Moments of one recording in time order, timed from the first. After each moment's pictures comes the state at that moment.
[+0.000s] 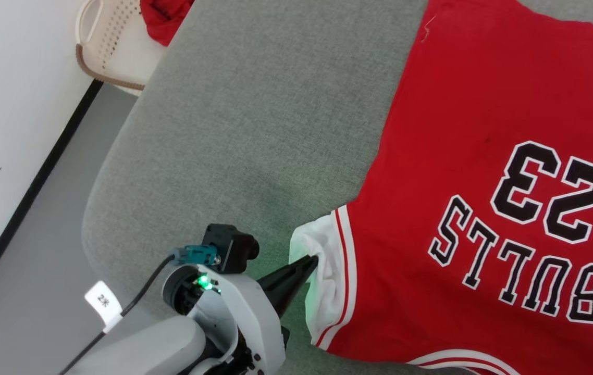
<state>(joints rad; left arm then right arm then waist) -0.66 0.64 -1.13 -0.09 -1.20 0.22 -0.01 -1.13 -0.48 -0.31 0.88 0.03 0.13 1.01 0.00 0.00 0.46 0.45</state>
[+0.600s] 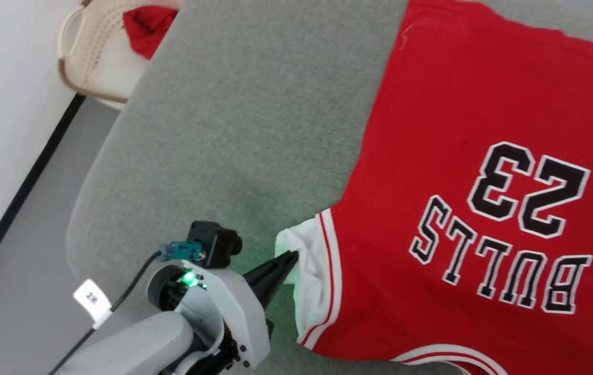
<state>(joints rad) -0.66 0.64 -1.12 -0.02 -1.21 0.19 -0.03 -1.14 -0.35 -0.37 0.83 -0.11 0.13 1.08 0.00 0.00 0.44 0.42</state>
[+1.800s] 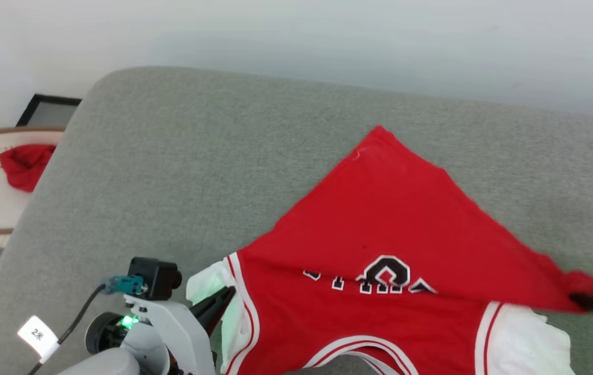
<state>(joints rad) -0.53 0.81 -1.09 -0.07 -1.28 0.27 -0.04 -0.25 -0.35 -0.18 0.00 0.56 0.13 1.24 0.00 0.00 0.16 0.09</state>
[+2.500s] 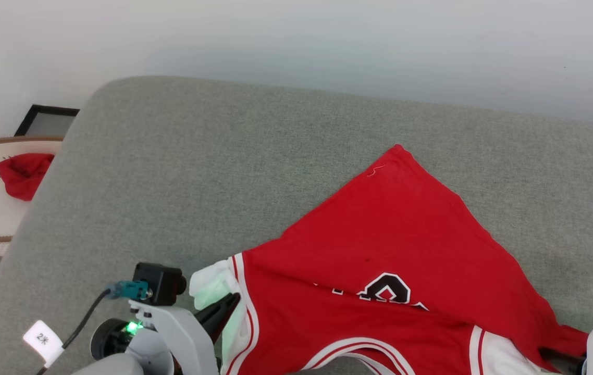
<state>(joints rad) -0.51 0.80 -1.10 -0.08 -1.28 0.28 -0.03 -0.01 -0.28 -0.18 -0.08 0.55 0.13 1.14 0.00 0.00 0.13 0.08</state>
